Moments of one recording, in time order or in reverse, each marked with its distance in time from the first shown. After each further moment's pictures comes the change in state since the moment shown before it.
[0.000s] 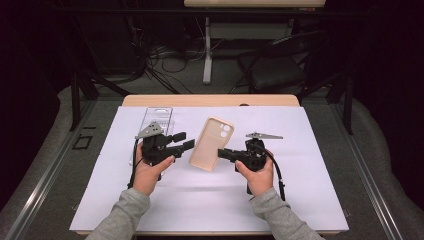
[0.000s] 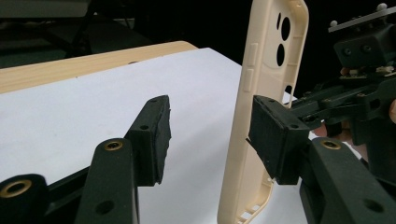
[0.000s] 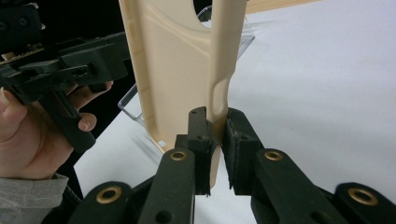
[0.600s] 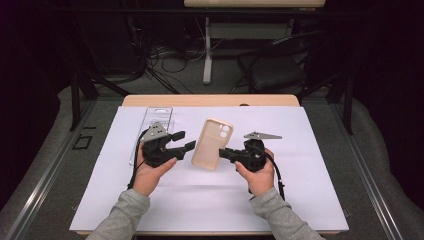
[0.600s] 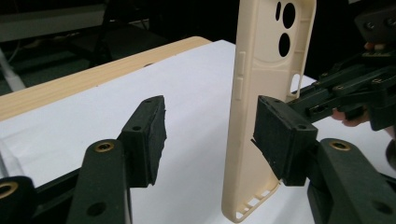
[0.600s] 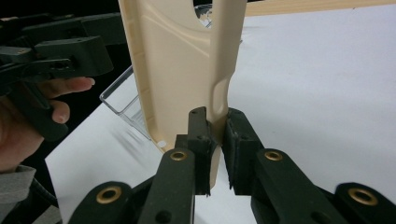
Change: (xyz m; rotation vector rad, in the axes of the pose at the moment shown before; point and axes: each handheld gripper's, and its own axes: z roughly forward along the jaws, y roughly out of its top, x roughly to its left) left arm -0.018 0.007 -0.002 0.046 0.104 0.142; right arm 0.005 0.001 -0.002 0.008 -0.075 -0.099
